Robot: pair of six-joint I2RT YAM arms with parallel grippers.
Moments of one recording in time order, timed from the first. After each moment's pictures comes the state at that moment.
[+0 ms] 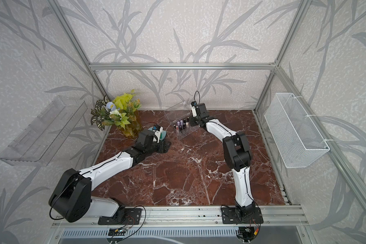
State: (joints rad) left arm -0.48 1.41 0.82 -0.06 0.06 -0.28; right arm 0.40 2.16 1.73 -0.25 -0.06 0.08
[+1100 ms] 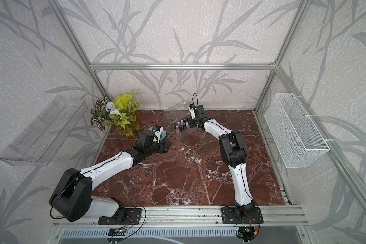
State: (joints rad) left arm -0.48 1.41 0.82 -0.06 0.06 -0.28; right arm 0.40 2.25 1.79 -0.25 -0.06 0.03
